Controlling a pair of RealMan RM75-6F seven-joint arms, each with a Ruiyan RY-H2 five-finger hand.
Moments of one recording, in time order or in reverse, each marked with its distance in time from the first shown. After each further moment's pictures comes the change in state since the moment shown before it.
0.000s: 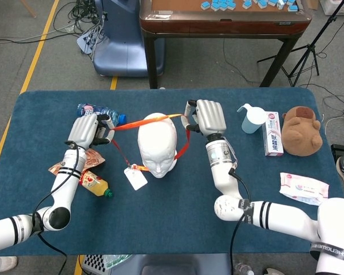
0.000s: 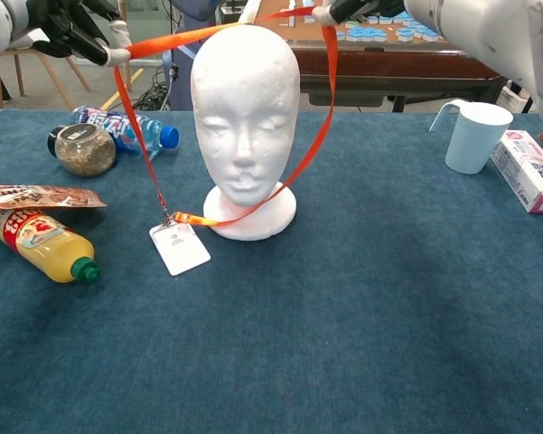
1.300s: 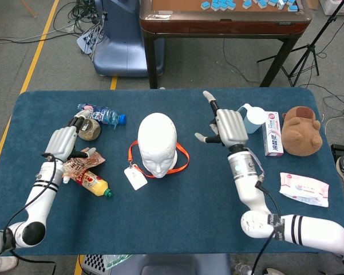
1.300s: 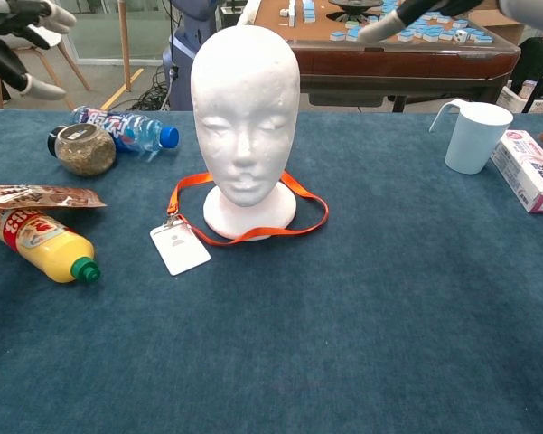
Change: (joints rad) left arm 0.149 0.185 0.084 -0.165 0.064 0.004 -0.035; right arm -0.184 0.210 -0.116 -0.268 -0.127 0.062 0.120
